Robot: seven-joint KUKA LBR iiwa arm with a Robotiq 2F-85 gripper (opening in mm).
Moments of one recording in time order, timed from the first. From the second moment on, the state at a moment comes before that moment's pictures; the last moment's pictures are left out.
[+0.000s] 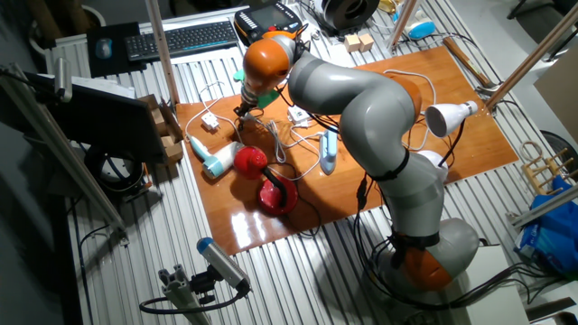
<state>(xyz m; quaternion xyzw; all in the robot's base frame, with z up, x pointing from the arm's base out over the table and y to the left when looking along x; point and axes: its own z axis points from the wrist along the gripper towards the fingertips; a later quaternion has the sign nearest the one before) 0.719 0.296 0.079 -0.22 0.97 0.01 0.13</state>
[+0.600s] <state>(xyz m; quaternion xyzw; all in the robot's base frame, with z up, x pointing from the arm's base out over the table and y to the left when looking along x) 0.721 0.300 0.074 -0.22 0.97 0.01 0.13</state>
